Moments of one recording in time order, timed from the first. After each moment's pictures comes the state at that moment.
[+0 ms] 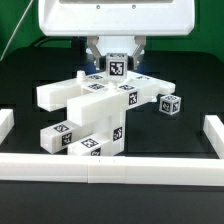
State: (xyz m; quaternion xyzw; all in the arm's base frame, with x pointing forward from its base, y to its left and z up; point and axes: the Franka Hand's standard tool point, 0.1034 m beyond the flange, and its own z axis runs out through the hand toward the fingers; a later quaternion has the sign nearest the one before) arm 0.599 -0.027 0.135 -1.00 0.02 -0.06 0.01
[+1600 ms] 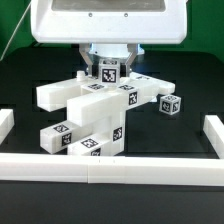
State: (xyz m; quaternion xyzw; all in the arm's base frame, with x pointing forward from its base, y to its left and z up) arm 0.603 -0.036 0.126 -1.00 0.03 -0.06 0.01
